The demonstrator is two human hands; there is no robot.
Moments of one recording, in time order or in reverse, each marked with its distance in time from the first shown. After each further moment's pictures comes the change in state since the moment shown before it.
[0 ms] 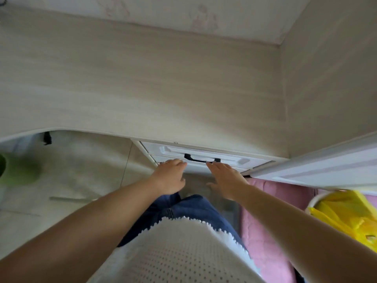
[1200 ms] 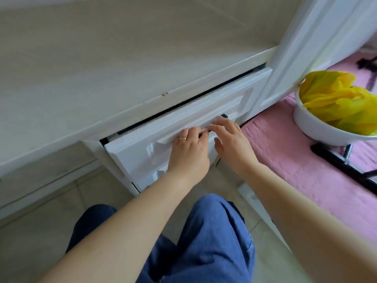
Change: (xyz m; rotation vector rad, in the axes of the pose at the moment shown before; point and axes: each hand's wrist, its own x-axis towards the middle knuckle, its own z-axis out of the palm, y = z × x) left_hand 0.107 -0.066 0.098 0.272 0.548 0.727; right_hand 0.103 -0.047 0.165 0.173 1.249 0.413
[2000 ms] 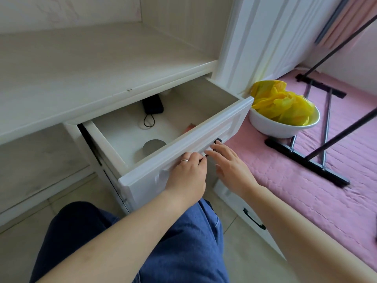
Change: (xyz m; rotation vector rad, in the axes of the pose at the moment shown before) left_hand -0.092 0.093 0.004 0.027 -0.048 0.245; right_hand -0.139 0.002 -0.074 -0.159 -0.051 0.041
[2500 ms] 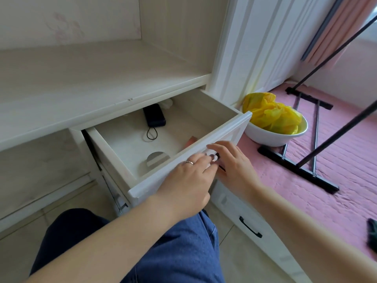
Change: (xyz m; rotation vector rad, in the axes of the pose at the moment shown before) left_hand -0.031 0.015 -0.056 0.015 0.059 0.261; right_hand 0.002 -0.023 -0.053 0.037 0.206 -0.051
